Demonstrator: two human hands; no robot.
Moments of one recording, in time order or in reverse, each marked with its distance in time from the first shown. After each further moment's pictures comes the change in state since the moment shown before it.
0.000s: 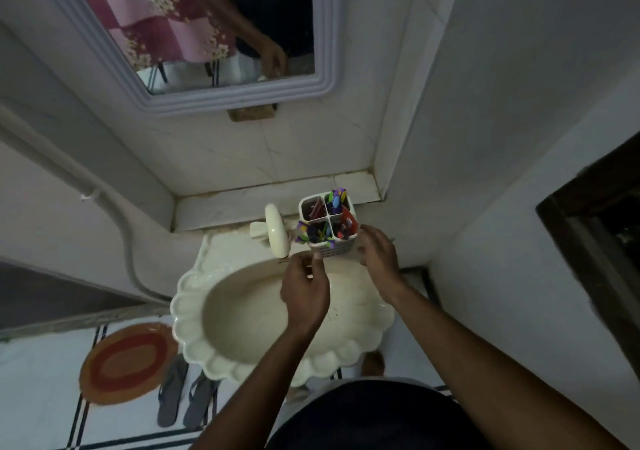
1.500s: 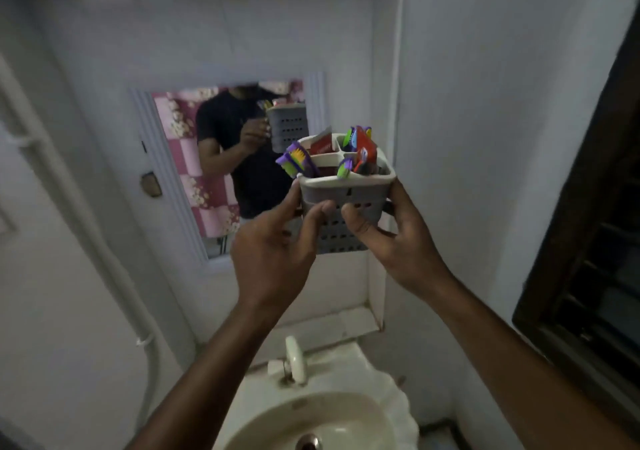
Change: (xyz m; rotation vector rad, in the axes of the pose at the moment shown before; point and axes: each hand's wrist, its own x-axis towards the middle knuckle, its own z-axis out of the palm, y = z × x) left_hand -0.010 0.301 -0.189 -0.068 0.230 1.019; right_hand -0.216 -0.312 -0.049 0.033 -0.084 -1.070
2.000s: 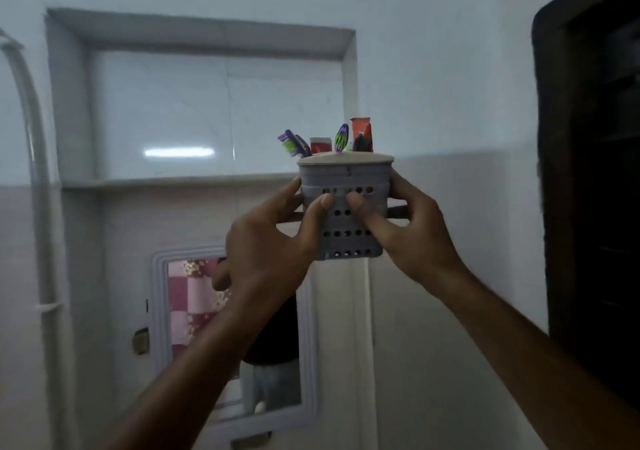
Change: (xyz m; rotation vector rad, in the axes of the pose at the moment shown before) left_hand 0.168 0.165 -0.011 -0.142 0.215 0.287; right_hand 0.143 -0.177 -0.096 -0.179 0.192 -0.380
